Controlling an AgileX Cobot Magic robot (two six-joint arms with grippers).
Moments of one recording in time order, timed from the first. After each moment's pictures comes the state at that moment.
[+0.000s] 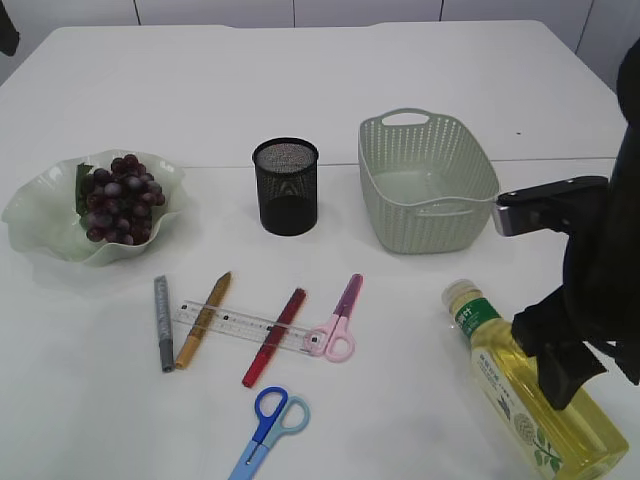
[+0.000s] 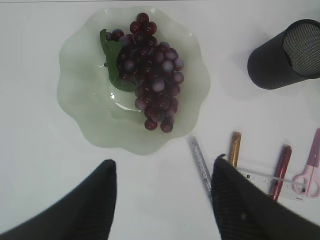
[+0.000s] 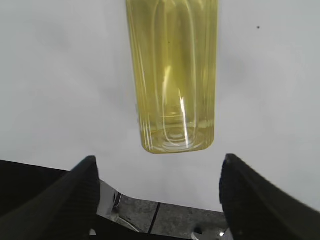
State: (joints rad) left arm -0.06 1.71 -1.80 -0.11 1.26 -0.08; right arm 0.38 1.53 -1.02 -0.01 1.22 0.14
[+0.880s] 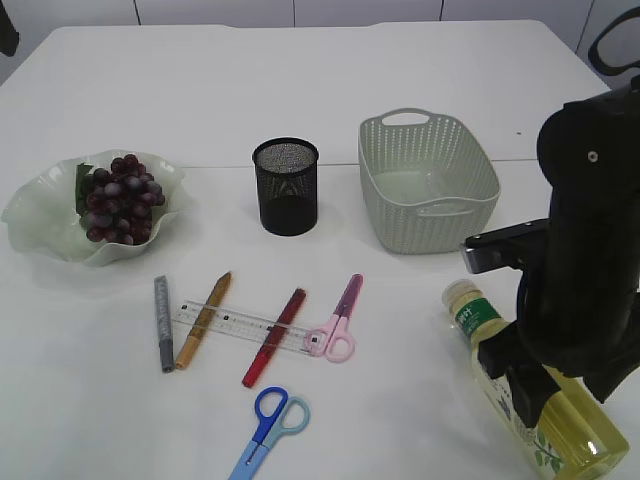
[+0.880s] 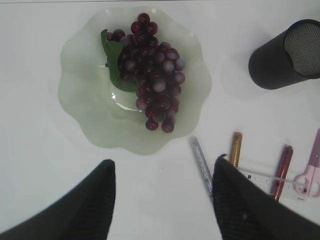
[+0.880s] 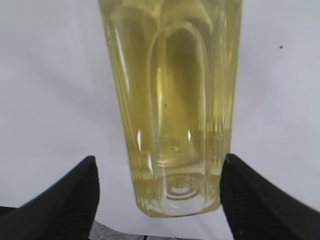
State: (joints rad) left arm -0.06 1.71 -1.80 -0.11 1.26 -0.08; right arm 0.38 1.72 -1.02 -0.03 1.12 0.16
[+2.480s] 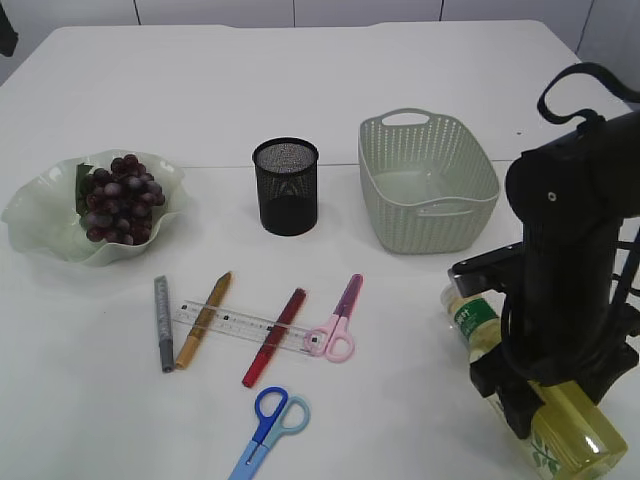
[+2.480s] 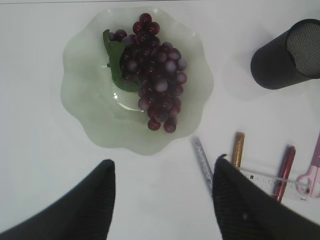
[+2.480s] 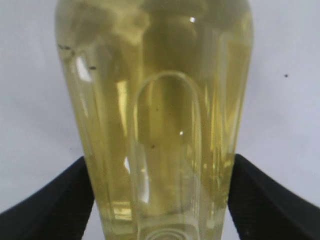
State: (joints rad) left arm -0.06 1.71 -1.80 -0.10 1.26 -0.08; right arm 0.38 1.84 -1.02 -0.09 1.04 0.17
